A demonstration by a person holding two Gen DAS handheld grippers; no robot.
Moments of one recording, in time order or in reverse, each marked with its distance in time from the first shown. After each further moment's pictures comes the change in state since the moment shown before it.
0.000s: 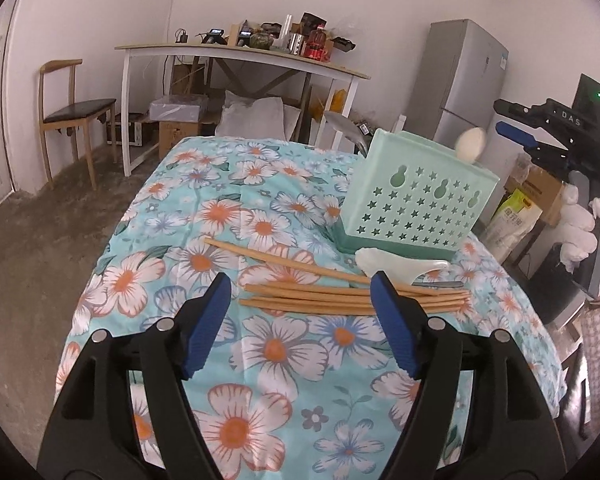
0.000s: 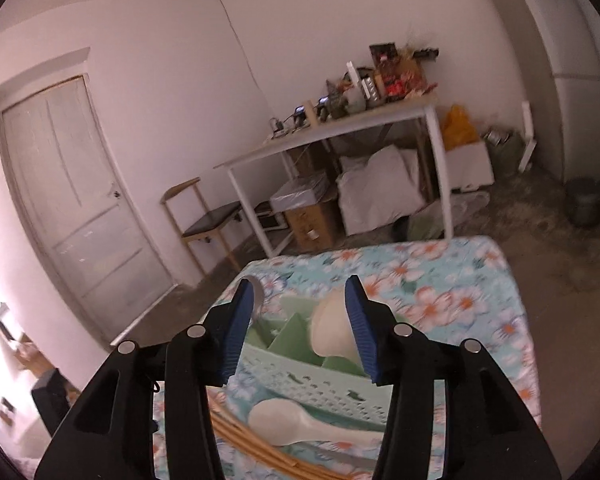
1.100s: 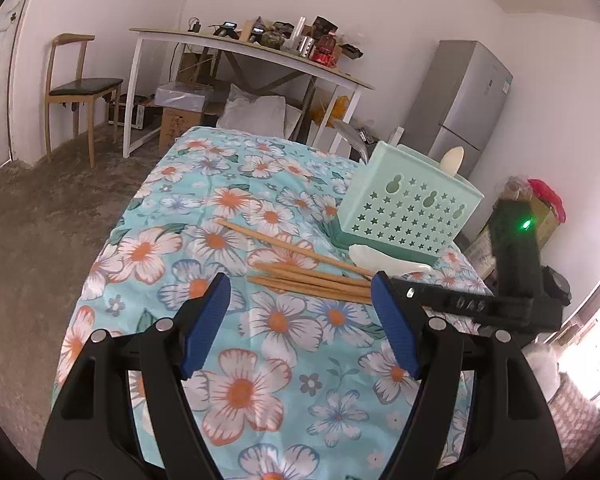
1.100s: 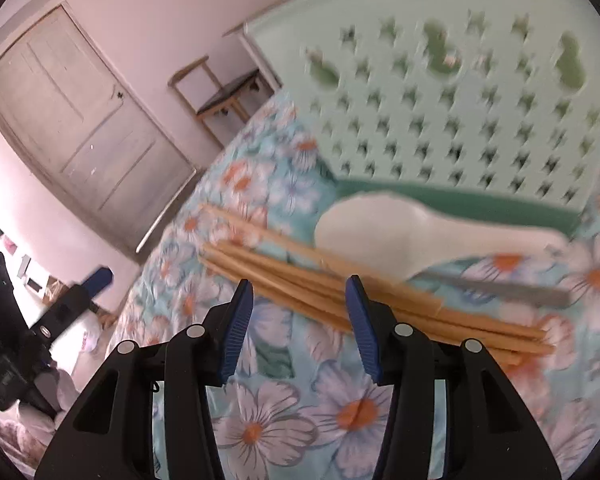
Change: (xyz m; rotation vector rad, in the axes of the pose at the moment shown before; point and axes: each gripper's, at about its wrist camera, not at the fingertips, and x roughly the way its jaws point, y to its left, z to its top) left arm -0.031 0.018 -0.009 -0.101 -0.006 -0.039; right arm 0.088 0.058 -0.168 0.070 0.490 0.107
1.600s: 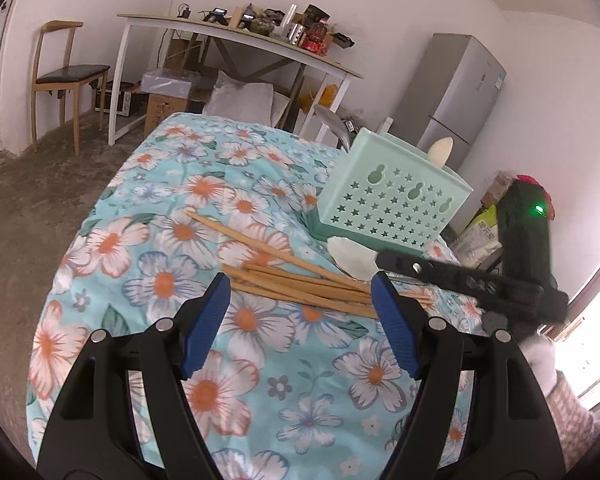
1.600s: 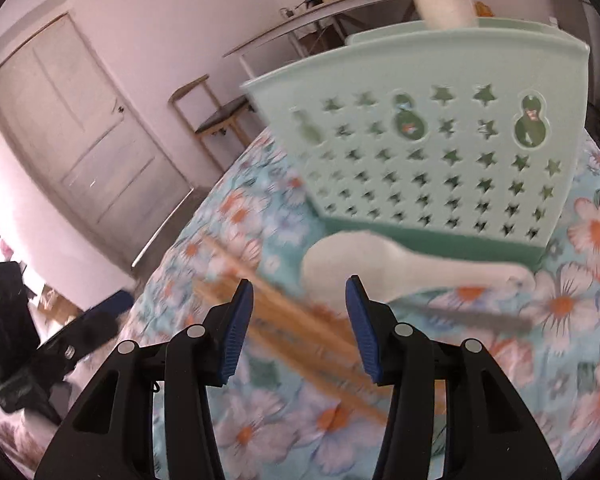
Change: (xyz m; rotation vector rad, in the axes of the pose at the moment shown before) left arm 0.020 -0.017 0.001 -0.005 0.053 -0.052; right arm -0.028 -0.012 0.015 -0.003 -0.092 -0.017
